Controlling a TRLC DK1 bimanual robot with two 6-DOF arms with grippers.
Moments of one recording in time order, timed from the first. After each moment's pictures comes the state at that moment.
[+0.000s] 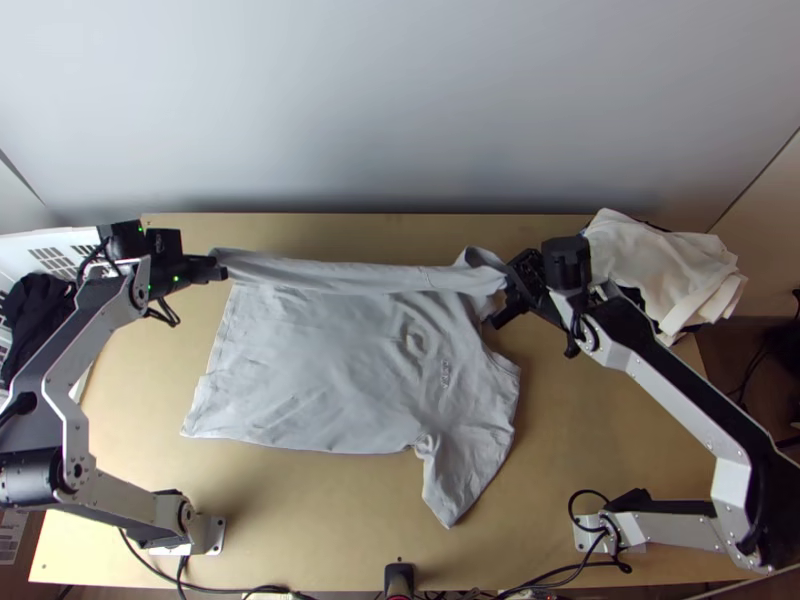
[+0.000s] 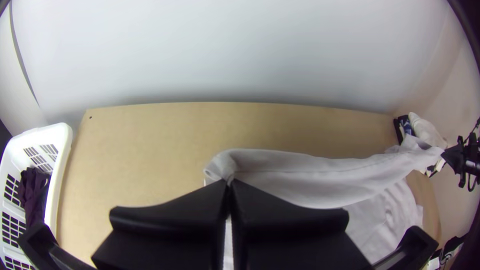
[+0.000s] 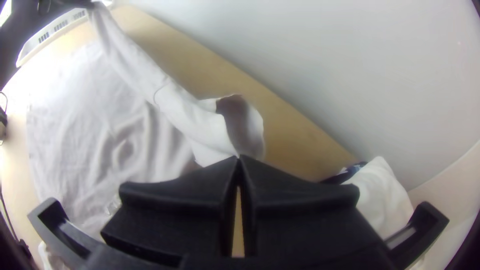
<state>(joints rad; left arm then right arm) 0.18 1.59 1.16 -0.24 0.32 0.11 0.44 1.41 1.11 -0.35 0.08 -0.31</state>
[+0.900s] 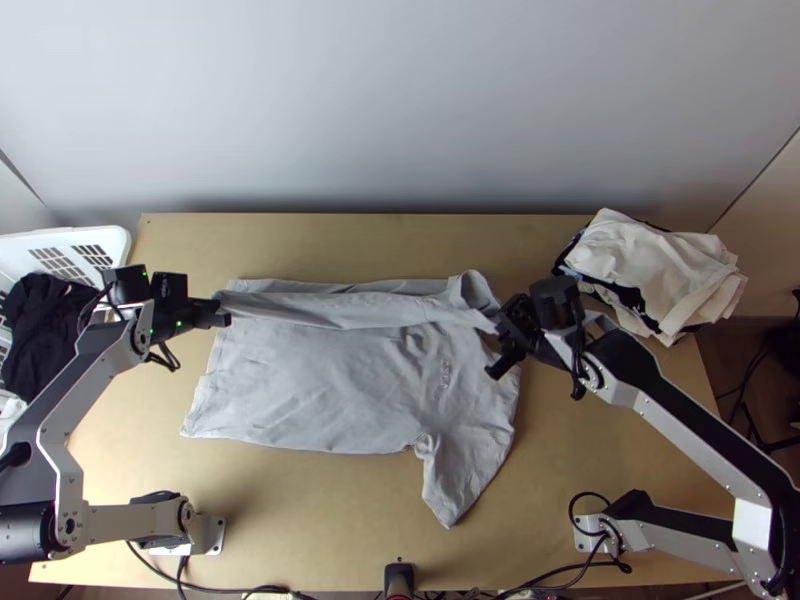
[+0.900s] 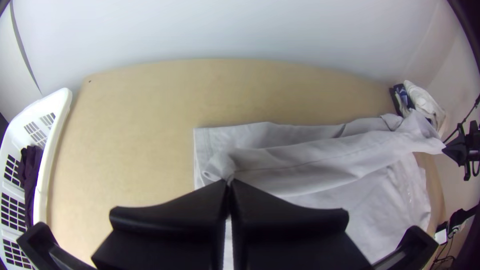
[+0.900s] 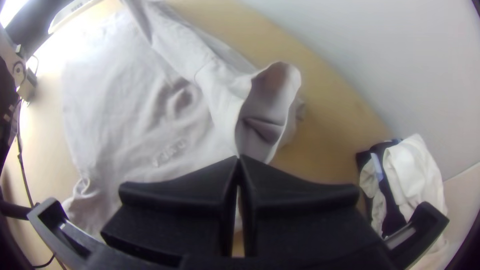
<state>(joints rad) 0.19 1.40 0.89 -0.24 0.32 0.17 0.54 1.28 0.97 -0.52 0.01 -0.28</state>
